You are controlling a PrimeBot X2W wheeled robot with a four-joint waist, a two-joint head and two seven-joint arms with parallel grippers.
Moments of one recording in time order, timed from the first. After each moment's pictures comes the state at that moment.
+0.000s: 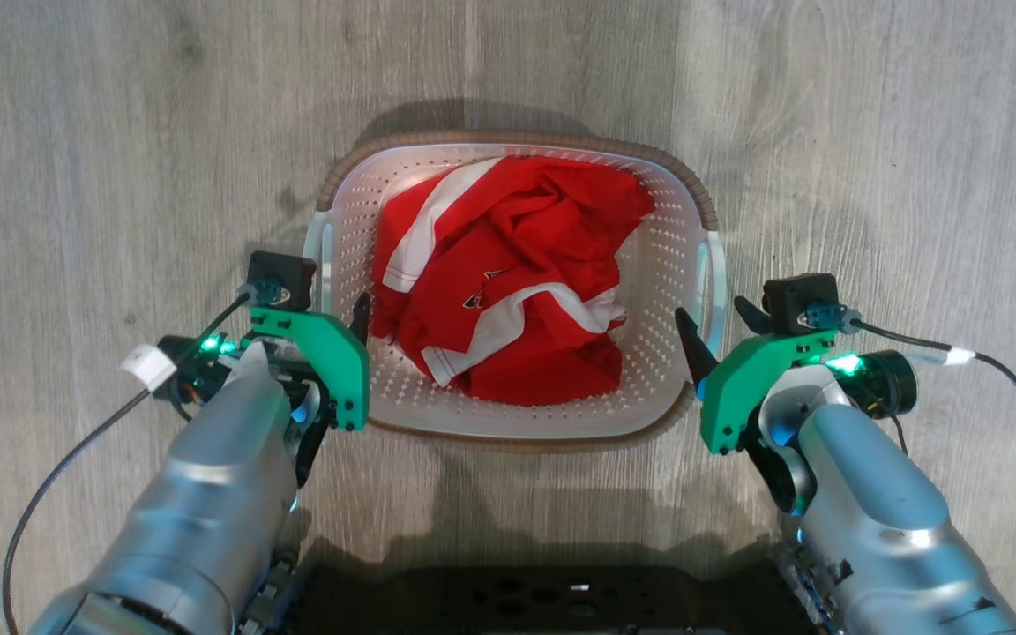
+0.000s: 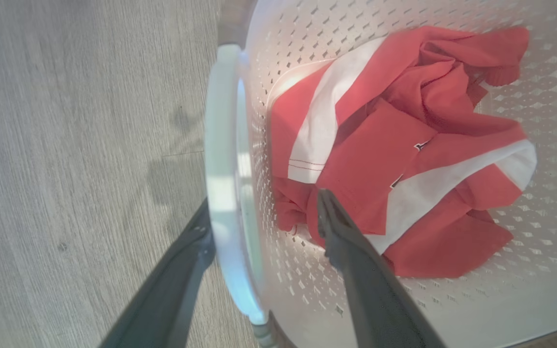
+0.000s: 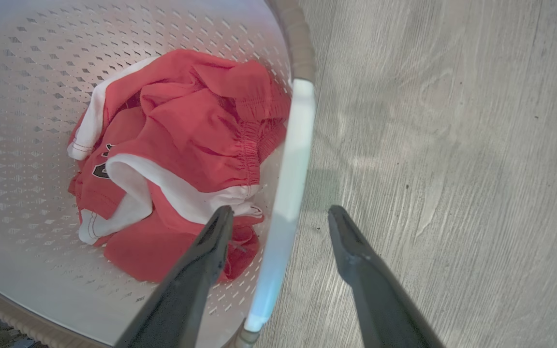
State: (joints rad) left arm -0.78 0.03 -0.66 1.24 -0.53 -0.06 -0.20; right arm -0.51 -0.06 0.32 0.72 0.33 0.12 -0.03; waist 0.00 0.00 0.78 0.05
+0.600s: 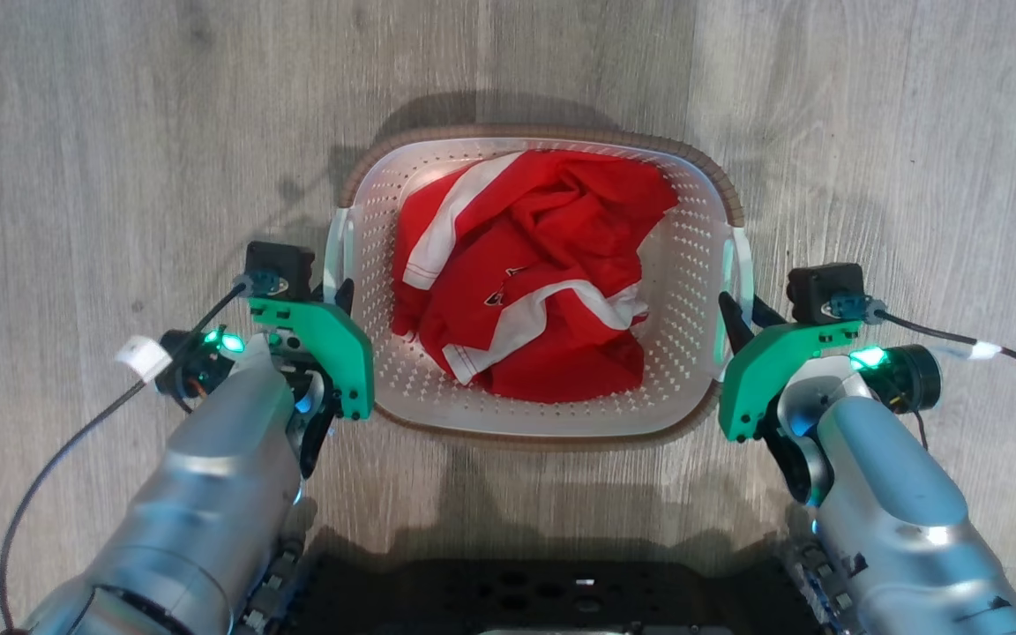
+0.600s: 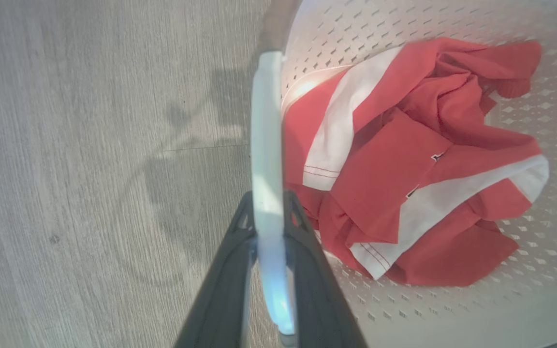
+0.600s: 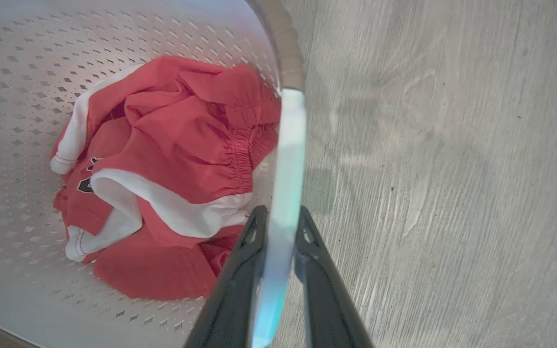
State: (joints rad) left arm -0.80 0.03 -0.77 1.21 -0.68 -0.05 -0.20; right arm -0.51 -0.07 0.28 0.69 0.30 0.12 -0.01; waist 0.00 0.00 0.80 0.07
